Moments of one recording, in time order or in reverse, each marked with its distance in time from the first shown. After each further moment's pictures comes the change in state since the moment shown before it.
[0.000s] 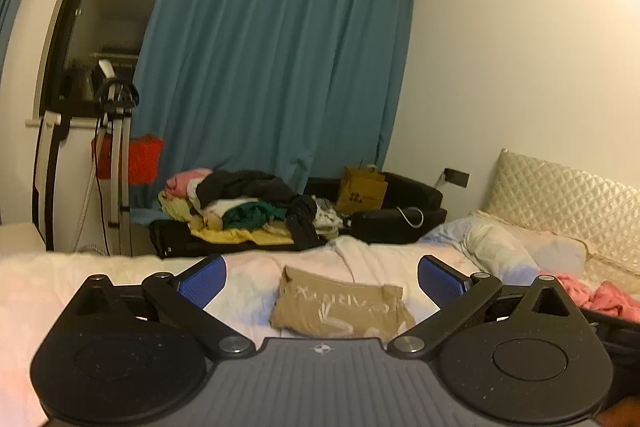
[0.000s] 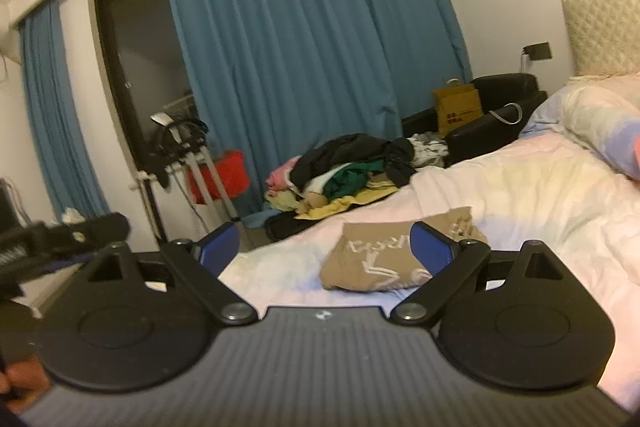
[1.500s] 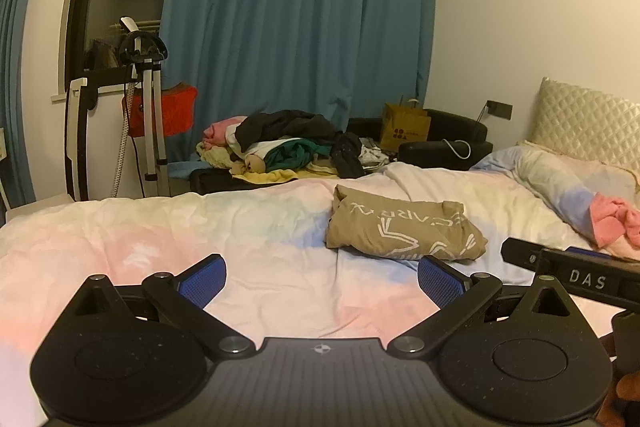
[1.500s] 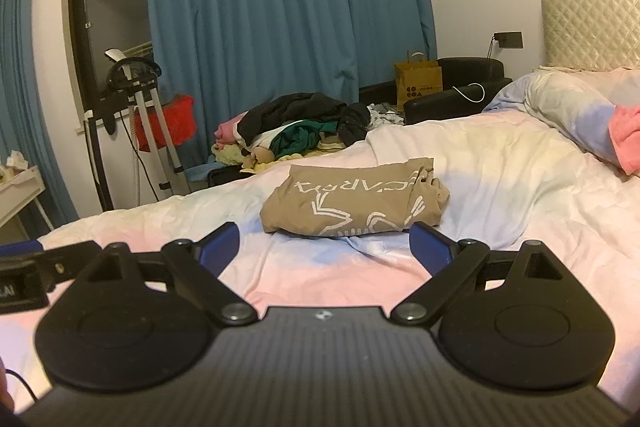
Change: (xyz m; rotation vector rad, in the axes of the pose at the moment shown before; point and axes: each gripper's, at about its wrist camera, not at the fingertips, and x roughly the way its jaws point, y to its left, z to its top) left arm 0.041 0.030 -0.087 0.078 0.143 0.139; right arm 0.050 -0.001 -0.075 -0.092 0.081 -0.145
